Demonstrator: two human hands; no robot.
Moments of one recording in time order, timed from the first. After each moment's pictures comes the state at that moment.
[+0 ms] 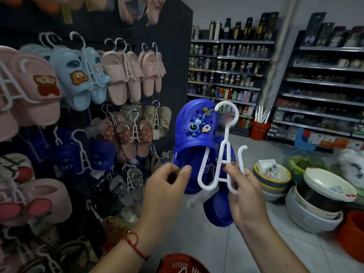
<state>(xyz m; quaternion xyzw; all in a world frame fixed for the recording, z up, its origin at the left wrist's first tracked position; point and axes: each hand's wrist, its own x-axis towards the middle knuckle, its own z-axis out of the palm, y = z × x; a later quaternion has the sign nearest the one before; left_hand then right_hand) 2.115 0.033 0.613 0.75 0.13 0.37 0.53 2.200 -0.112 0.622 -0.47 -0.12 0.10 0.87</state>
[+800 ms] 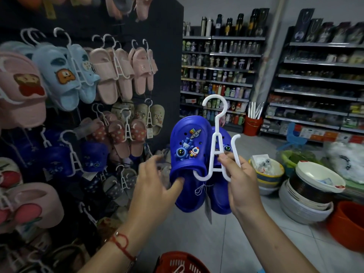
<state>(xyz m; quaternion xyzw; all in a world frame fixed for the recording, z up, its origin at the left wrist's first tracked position) 2.117 0.052 0.604 0.86 0.18 0.30 0.38 2.219 -0.109 0.628 -0.55 -0.14 0.02 0.83</state>
